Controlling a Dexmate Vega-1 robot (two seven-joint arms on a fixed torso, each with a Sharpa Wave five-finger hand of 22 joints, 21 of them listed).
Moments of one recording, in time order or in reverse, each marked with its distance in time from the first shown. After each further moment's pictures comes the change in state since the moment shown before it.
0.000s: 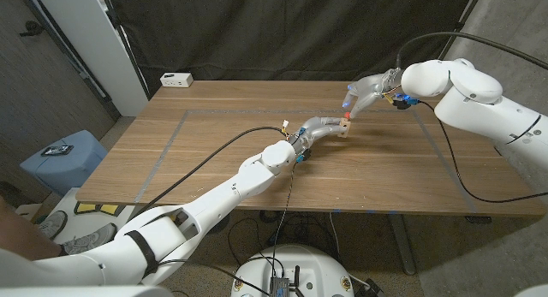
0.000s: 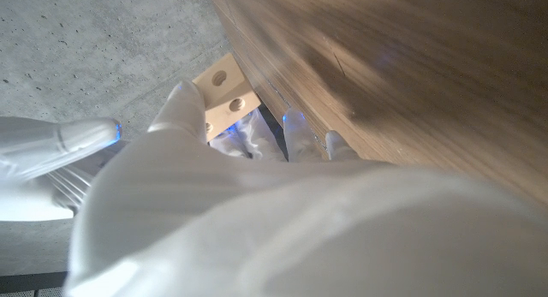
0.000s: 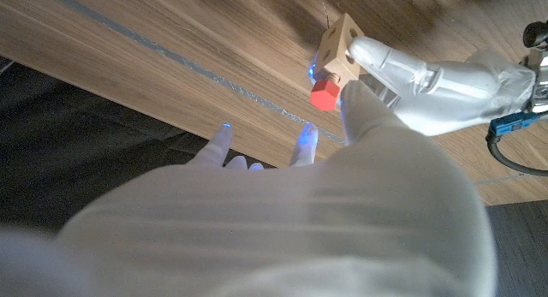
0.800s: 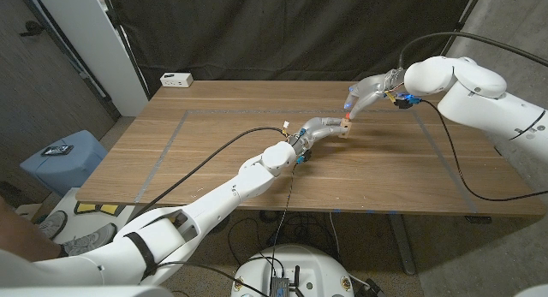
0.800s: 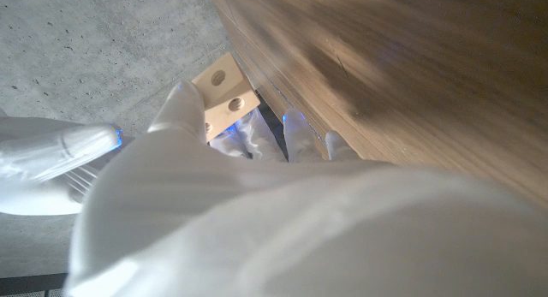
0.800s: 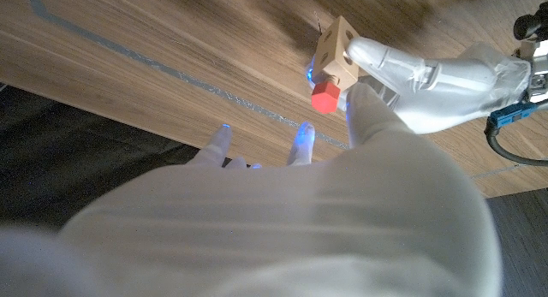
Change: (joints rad) left arm 0.008 0.004 0.003 -0.012 0.019 -0.014 0.009; left_hand 0.000 0.000 -0.008 -0.008 0.000 0.000 0.000 0.005 0.001 0.000 0.000 0.000 -0.005 0.000 0.000 0.000 0.000 0.000 0.000 0.000 0.000; right arm 0.020 -0.019 -0.005 0.017 0.084 -0.012 0.004; right_hand -0.049 0.004 -0.019 0.019 -0.014 0.004 0.040 0.008 0.008 -0.005 0.014 0.000 0.000 -0.011 0.011 0.000 0.002 -0.005 0.005 0.000 0.000
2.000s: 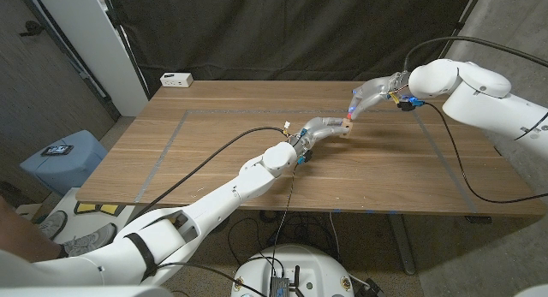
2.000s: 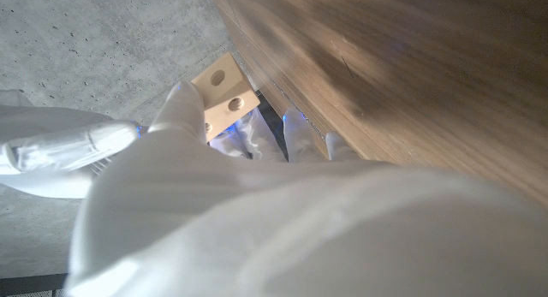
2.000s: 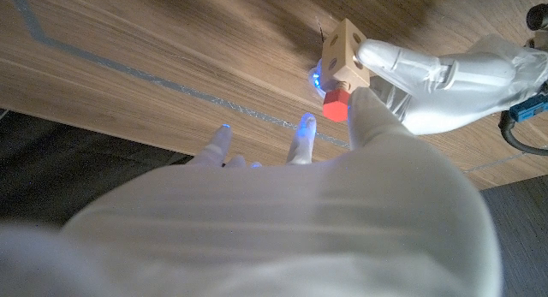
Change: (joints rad) left arm 0.001 -0.004 0.003 0.002 0.010 -0.009 0.003; left_hand 0.004 -0.004 0.005 -0.012 0.000 0.001 -0.001 0.003 -0.001 0.000 0.000 0.000 -0.004 0.000 0.000 0.000 -0.002 0.000 -0.004 0.000 0.000; right arm -0.010 -0.017 0.002 0.042 0.081 0.010 -0.057; right_hand -0.020 0.004 0.000 0.000 0.000 0.078 0.013 0.043 0.014 0.031 0.025 0.008 0.000 0.019 0.011 0.014 0.000 0.004 -0.004 0.000 0.000
